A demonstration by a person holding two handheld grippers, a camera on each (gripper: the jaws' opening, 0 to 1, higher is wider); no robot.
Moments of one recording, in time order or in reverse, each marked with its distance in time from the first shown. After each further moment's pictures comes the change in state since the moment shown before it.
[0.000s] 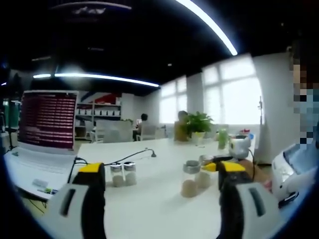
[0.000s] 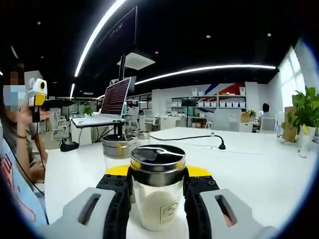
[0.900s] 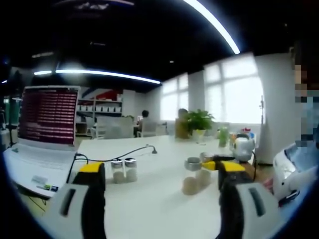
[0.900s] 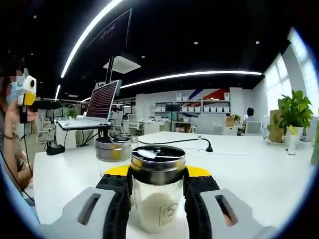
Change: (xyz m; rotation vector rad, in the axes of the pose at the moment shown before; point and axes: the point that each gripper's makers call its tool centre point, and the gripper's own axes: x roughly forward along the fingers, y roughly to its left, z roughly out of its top) left arm 0.007 0.003 -0.006 -0.014 0.026 0.008; right arm 0.003 -0.007 0.003 -0.018 -0.033 -0.150
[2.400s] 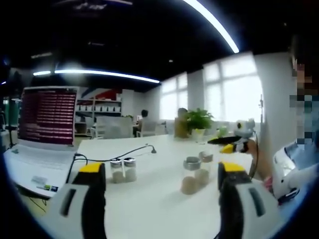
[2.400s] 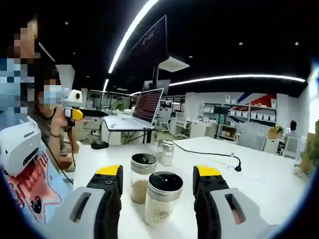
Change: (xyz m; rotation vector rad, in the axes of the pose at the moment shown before) left arm 0.000 0.002 0.004 0.003 0.002 -0.004; right arm -0.032 0.004 0.056 -0.134 0.041 0.505
